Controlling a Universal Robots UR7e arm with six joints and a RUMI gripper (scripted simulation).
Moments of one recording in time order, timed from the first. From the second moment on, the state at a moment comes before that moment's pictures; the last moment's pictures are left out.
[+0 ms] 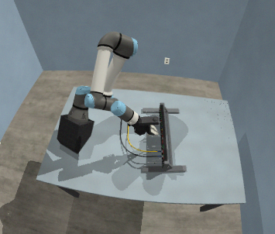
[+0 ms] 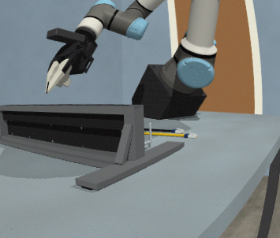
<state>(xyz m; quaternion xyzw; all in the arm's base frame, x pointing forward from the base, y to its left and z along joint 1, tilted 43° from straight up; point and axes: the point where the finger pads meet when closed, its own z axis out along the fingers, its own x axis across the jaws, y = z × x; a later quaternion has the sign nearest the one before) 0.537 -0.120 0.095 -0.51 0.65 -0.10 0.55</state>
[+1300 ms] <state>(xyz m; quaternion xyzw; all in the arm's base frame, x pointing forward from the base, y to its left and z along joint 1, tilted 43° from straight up) 0.525 -0.127 0.101 -0.51 0.65 -0.10 0.55</state>
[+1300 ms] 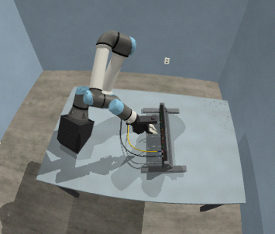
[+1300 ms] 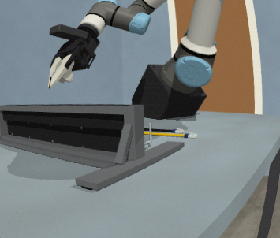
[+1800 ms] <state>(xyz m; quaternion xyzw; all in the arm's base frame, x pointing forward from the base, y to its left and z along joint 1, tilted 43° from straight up) 0.507 -0.136 0.109 -0.51 0.65 -0.11 0.55</state>
